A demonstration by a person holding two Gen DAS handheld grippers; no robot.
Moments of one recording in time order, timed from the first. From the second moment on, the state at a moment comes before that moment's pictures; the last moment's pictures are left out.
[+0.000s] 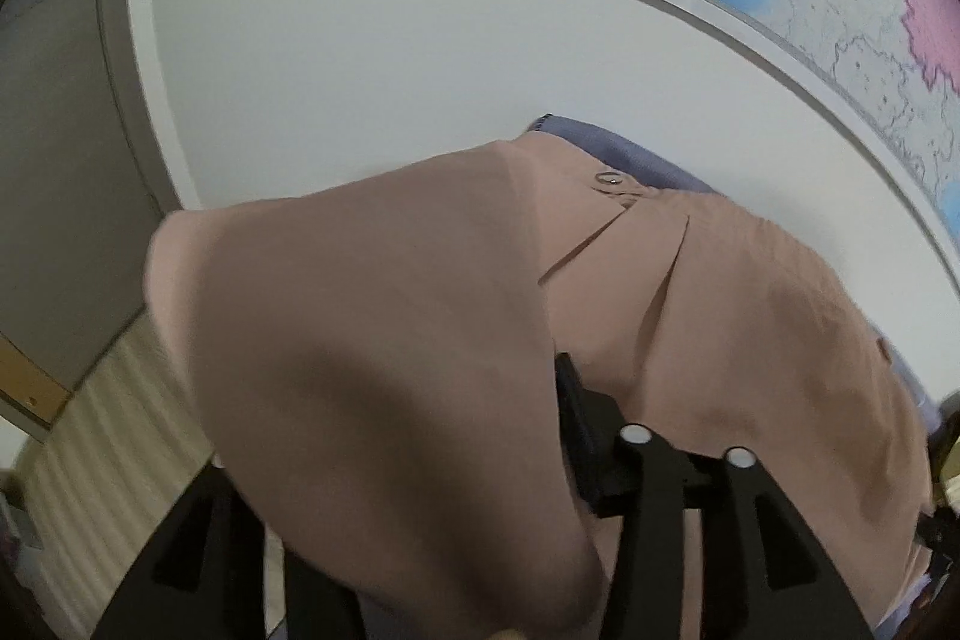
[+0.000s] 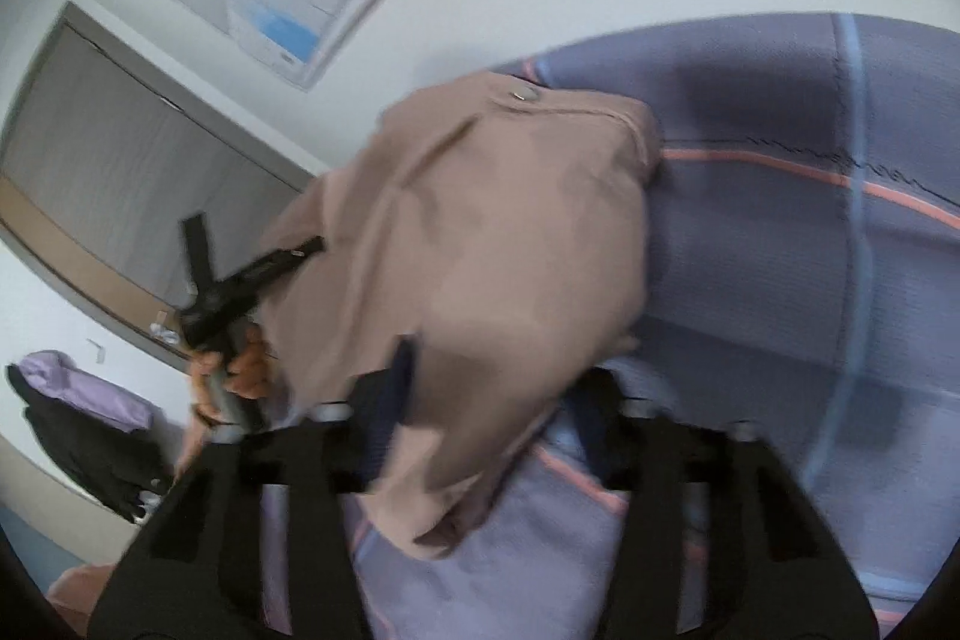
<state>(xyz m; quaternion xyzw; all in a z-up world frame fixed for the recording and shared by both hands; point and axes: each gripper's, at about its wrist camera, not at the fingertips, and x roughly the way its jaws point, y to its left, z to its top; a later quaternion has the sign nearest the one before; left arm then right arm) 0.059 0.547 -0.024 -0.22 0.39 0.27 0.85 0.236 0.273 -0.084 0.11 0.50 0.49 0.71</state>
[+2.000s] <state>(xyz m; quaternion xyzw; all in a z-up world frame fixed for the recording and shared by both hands) 0.048 0.414 -0.047 -0.10 0.41 0.19 0.88 0.249 0.424 -0.075 -0.05 0.45 0.44 0.78</state>
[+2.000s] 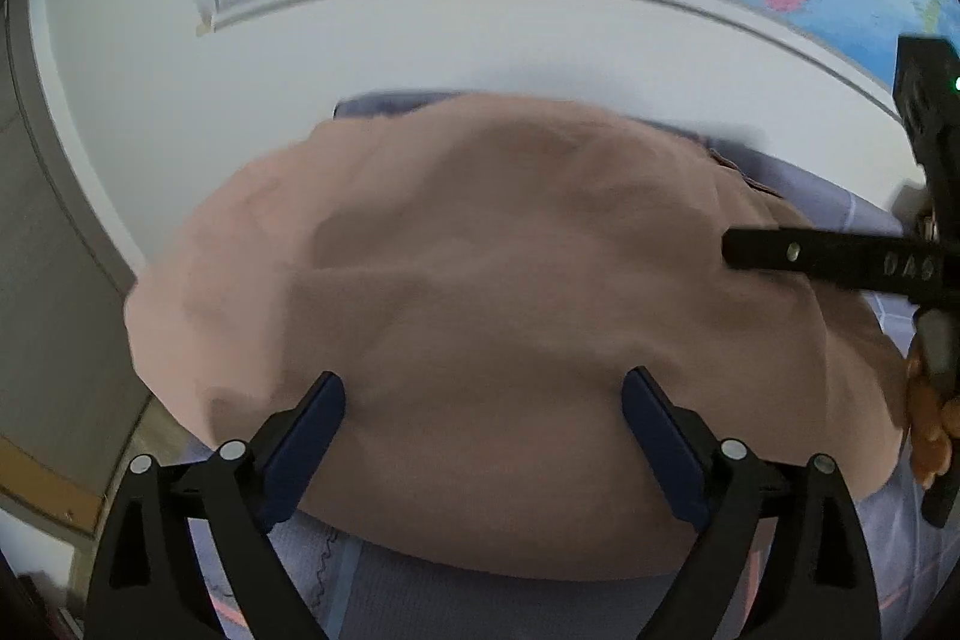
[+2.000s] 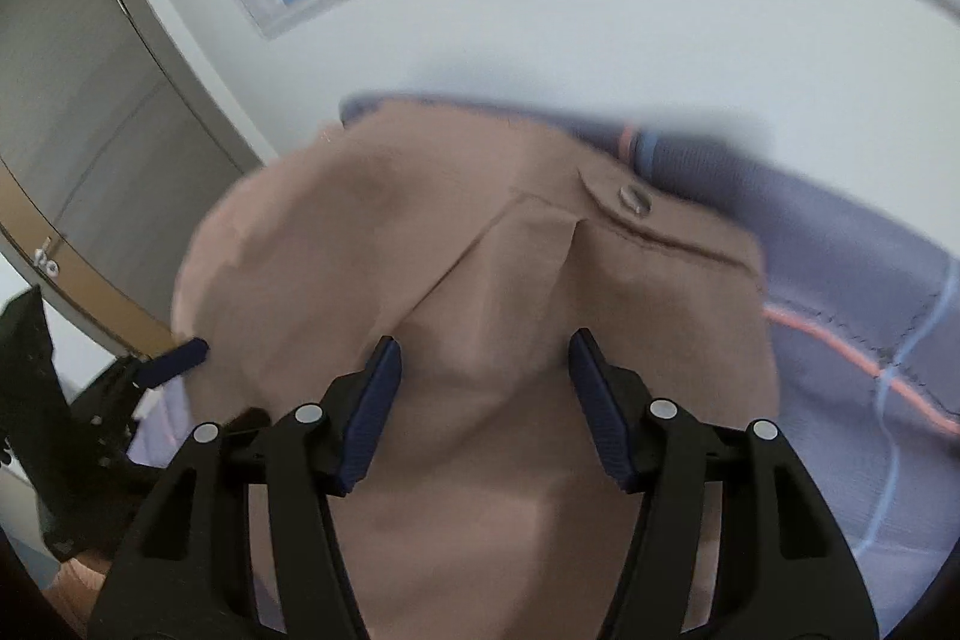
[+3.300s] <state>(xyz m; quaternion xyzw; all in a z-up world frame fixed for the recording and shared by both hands) -0.044 0.300 0.028 -0.14 0.34 0.22 0.90 0.077 0.315 -0.038 -0.09 0.29 0.46 0.83</state>
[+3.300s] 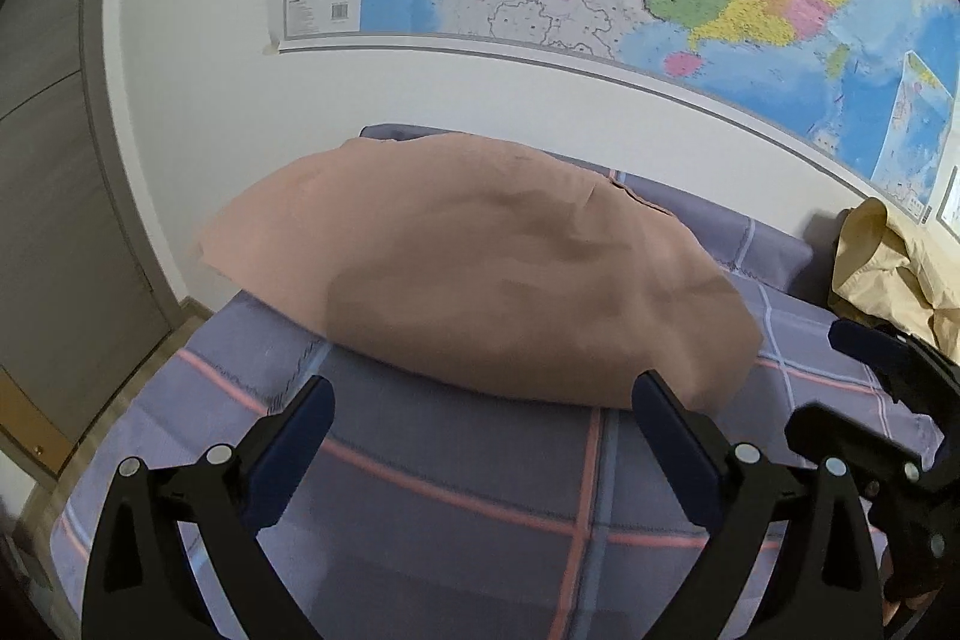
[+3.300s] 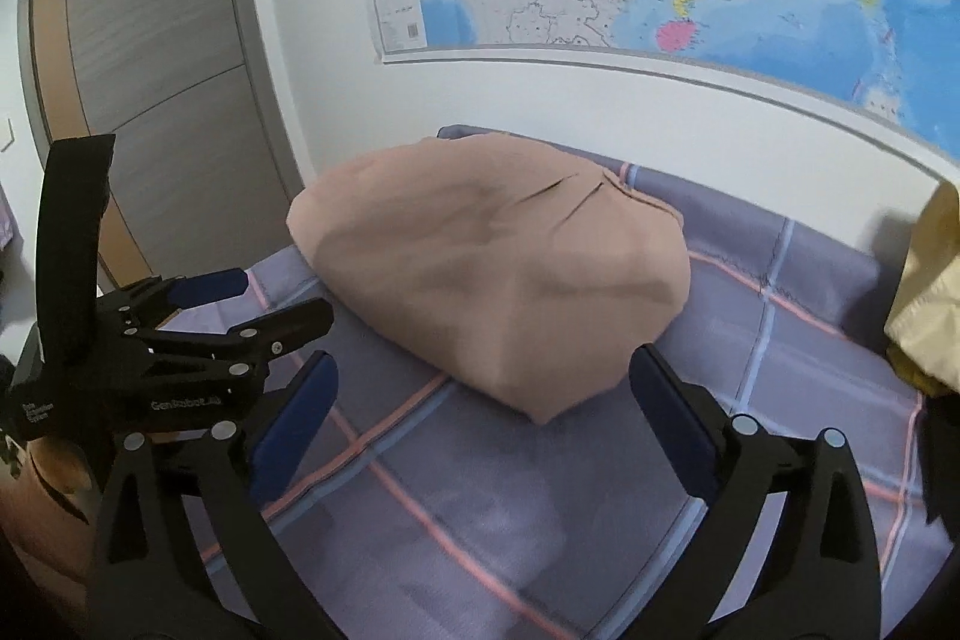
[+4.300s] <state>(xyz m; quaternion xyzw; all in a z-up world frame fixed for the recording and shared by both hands) -0.078 0.259 0.047 -0.09 0.32 0.29 0.90 0.054 0.284 -0.041 -0.07 0.30 0.47 0.83</state>
